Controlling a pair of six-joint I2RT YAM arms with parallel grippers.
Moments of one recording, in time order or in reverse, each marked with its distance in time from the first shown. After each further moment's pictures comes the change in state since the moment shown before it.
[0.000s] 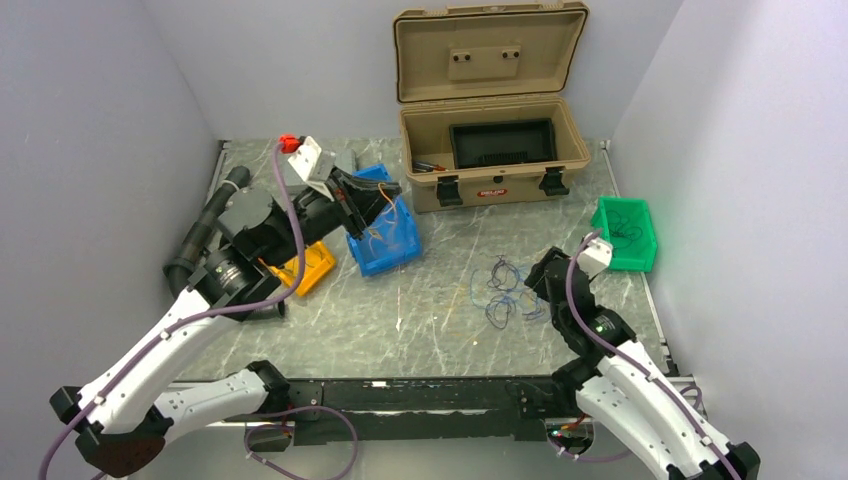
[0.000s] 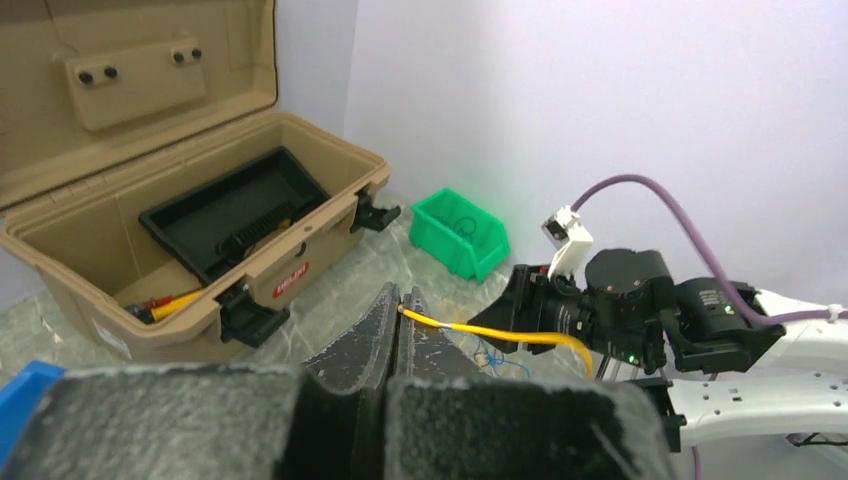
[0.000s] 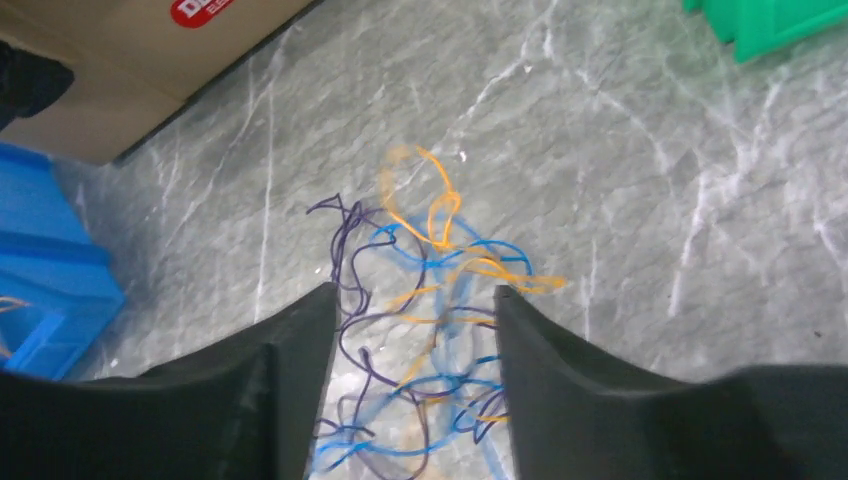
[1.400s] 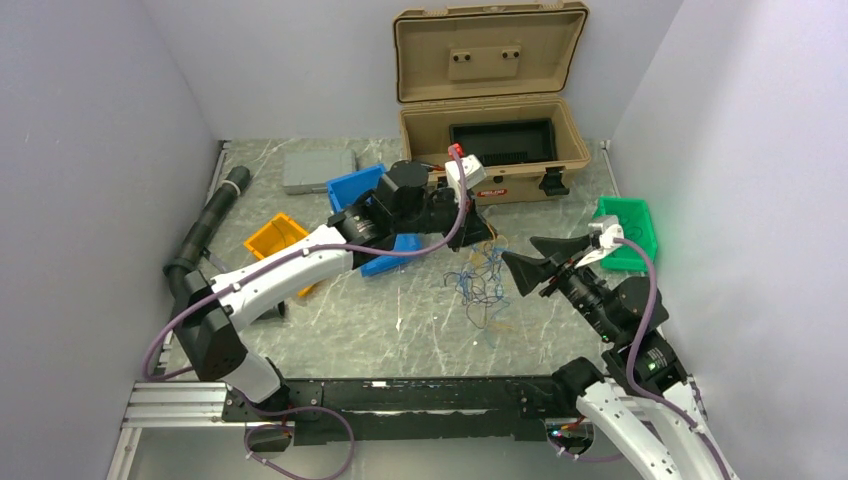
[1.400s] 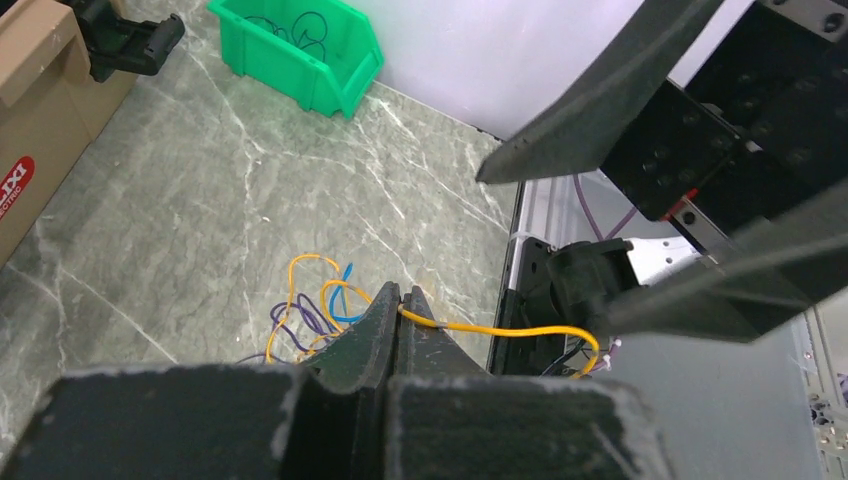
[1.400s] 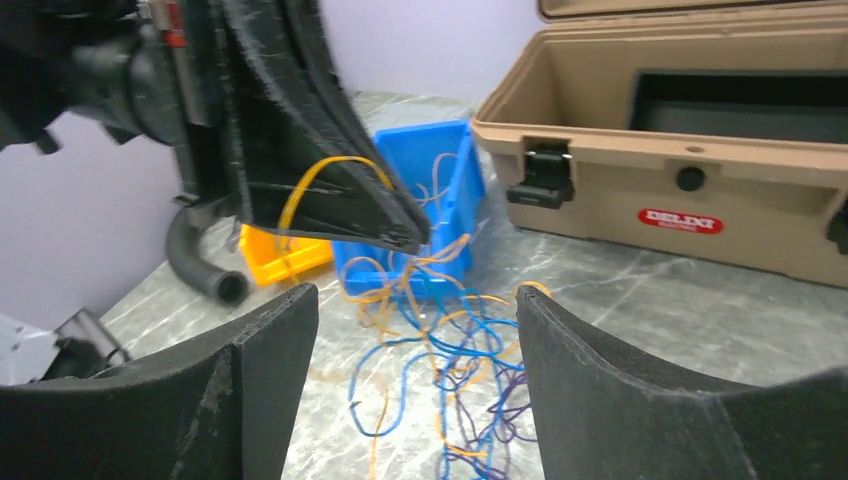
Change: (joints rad) left arm -0.148 0.606 0.219 -0.014 0.291 0.009; right arm 0.008 -0.201 0.241 0.219 -0.784 -0.487
